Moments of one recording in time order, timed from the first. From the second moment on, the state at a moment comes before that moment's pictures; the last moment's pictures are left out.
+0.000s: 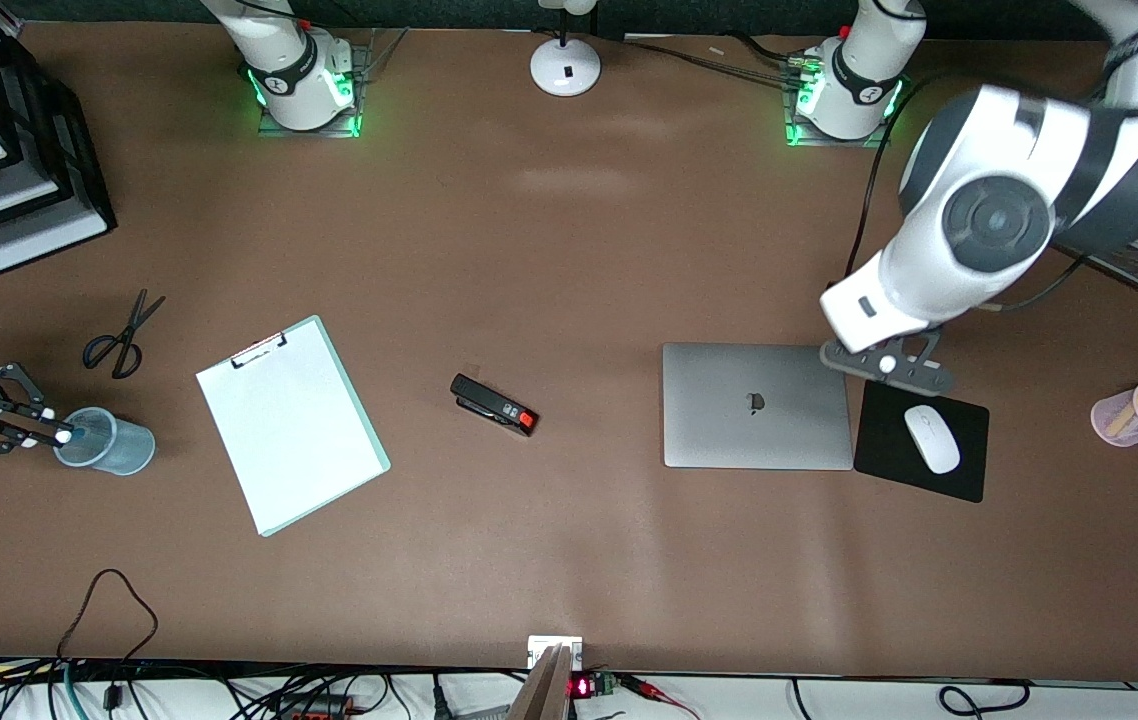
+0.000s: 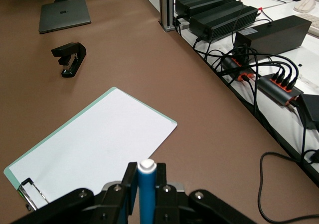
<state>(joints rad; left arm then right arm) 0.00 0.28 -0.36 -1.54 0.19 1.59 -0.06 -0.46 0.66 0.01 -1.40 0.87 1.81 -1.96</state>
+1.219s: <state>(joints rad) 0.07 0.12 -0.26 -1.53 0.04 1.50 -0.06 -0.50 0.86 0.01 -1.28 0.88 1.83 -1.97</state>
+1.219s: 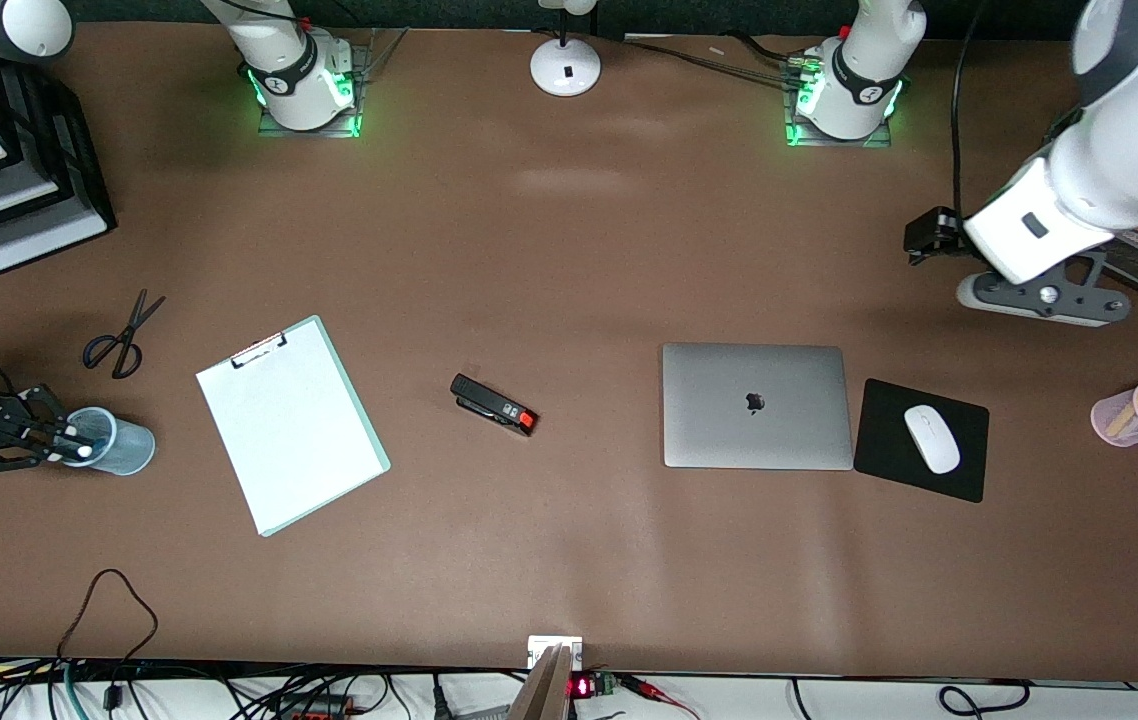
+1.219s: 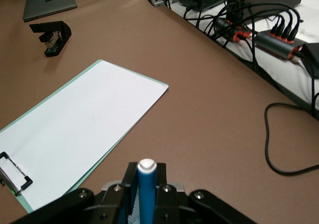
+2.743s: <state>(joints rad) -0.02 -0.14 -0.06 -1.84 -0.02 1.73 -0.06 -0.44 0.70 0.02 -1.23 0.69 1.74 -1.62</state>
